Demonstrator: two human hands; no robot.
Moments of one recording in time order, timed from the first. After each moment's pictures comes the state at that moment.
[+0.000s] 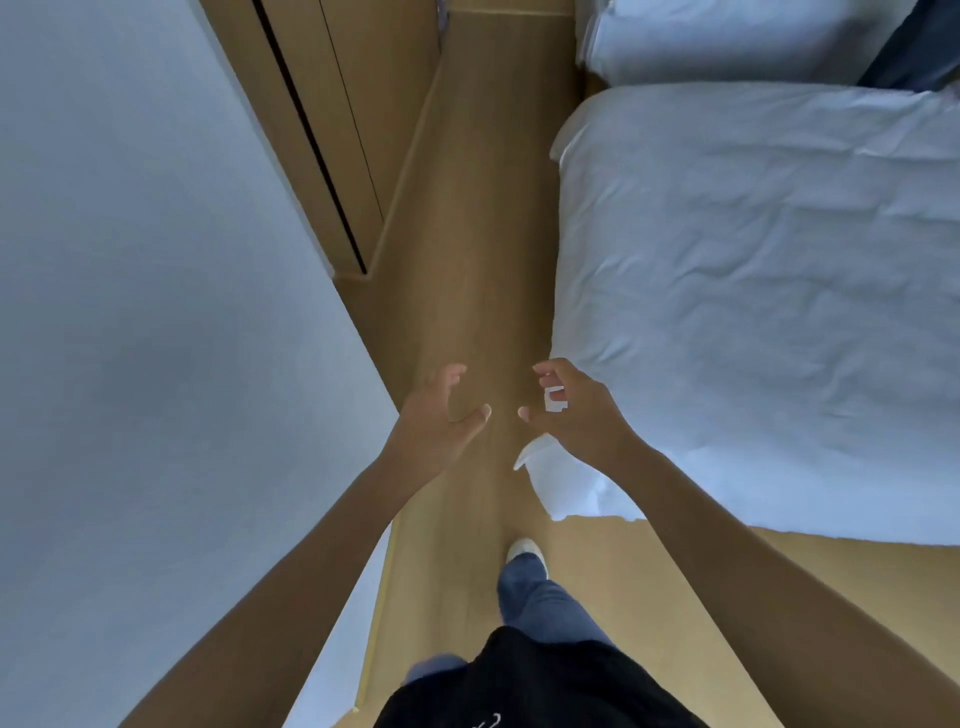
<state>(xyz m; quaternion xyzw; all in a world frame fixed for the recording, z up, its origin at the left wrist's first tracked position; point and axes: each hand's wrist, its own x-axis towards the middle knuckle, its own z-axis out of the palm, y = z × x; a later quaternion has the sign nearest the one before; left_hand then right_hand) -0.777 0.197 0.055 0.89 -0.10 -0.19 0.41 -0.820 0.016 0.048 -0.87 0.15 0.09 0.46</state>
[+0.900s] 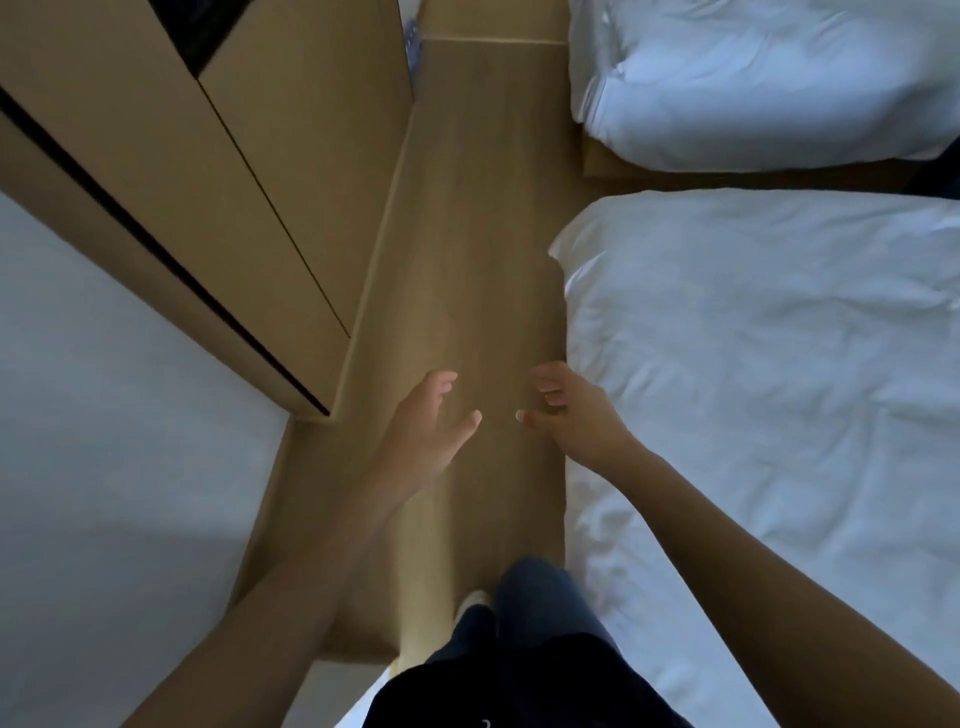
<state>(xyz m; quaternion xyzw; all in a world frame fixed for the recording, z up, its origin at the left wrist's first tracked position) -0.165 -0.001 0.045 0.88 -0.10 -0.21 0.42 -0.212 -0.190 0.052 -0.86 0.20 0.11 0.45</state>
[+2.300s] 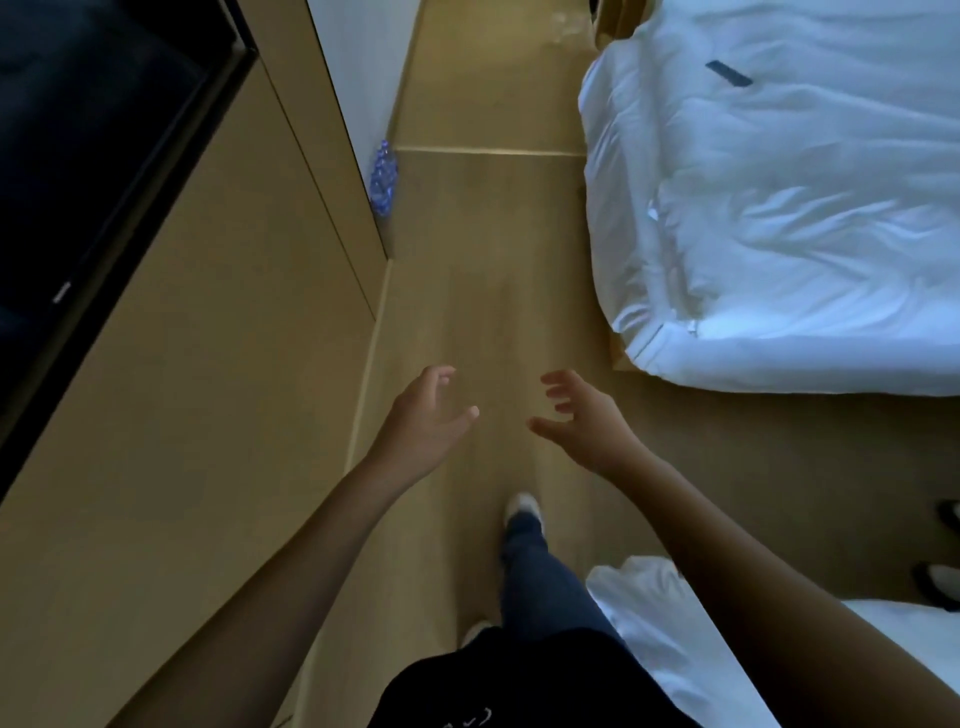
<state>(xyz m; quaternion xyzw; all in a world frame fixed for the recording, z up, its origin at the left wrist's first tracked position) 0.862 -0.366 0.042 0.88 -0.11 -0.21 0.40 0.789 -0.562 0.035 -0.87 0.19 0.09 0.44</state>
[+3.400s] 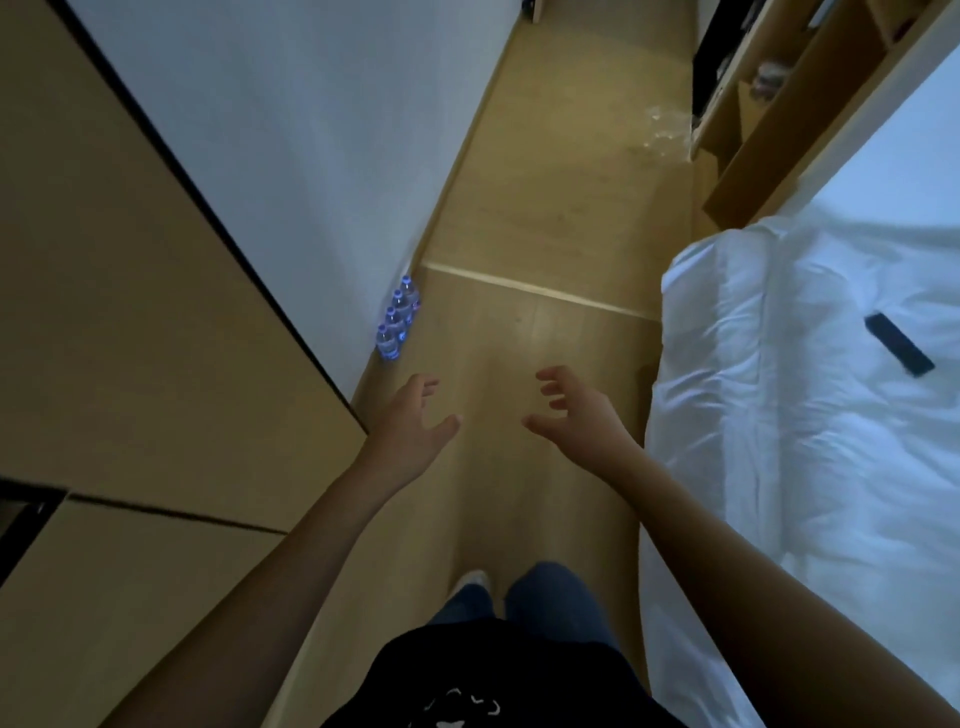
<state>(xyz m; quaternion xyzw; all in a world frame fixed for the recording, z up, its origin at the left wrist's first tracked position) 1.653 -0.636 0.034 0.88 -0.02 -0.17 0.44 1.628 -0.847 0.035 -0.90 0.12 0.13 0.41</state>
